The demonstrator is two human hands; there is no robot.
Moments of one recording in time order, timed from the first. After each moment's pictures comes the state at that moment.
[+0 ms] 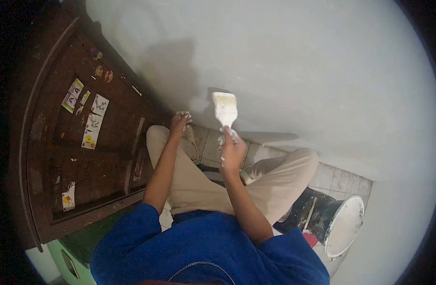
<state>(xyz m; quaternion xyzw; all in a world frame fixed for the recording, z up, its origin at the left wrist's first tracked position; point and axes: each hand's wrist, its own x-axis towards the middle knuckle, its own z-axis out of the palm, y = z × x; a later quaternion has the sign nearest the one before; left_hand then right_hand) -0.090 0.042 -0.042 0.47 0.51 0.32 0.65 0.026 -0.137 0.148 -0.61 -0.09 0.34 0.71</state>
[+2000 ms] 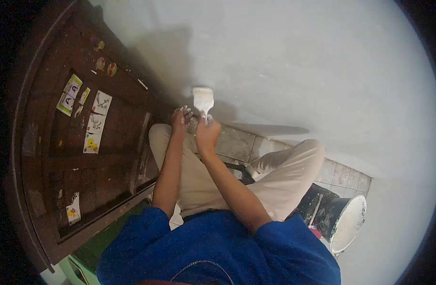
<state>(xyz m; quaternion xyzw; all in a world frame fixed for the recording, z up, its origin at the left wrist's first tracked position) -0.111 0.044 -0.031 0.22 0.48 0.44 0.73 -0.037 -0.037 0.064 -0.73 -0.18 0.28 0.59</state>
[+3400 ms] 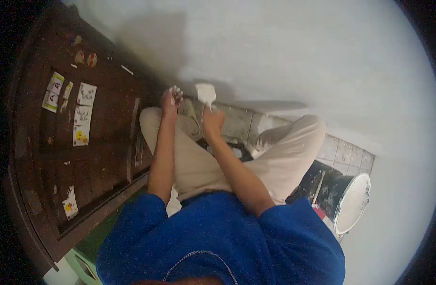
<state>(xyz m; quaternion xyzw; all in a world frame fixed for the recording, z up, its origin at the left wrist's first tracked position) -0.110 0.045 -0.029 0.25 0.50 0.42 0.71 -0.008 -0.080 -0.002 -0.78 -0.07 0.35 0.51</state>
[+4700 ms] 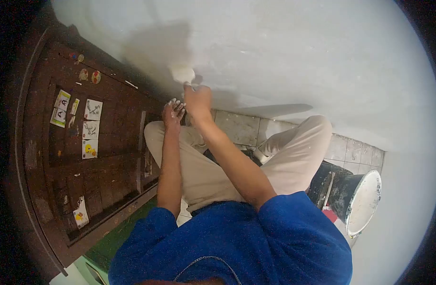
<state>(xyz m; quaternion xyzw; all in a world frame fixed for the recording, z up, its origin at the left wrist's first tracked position) -0.122 0.045 -0.020 0.21 0.48 0.46 0.71 -0.009 -0.009 0.132 -0.64 -0.16 0.41 0.63</state>
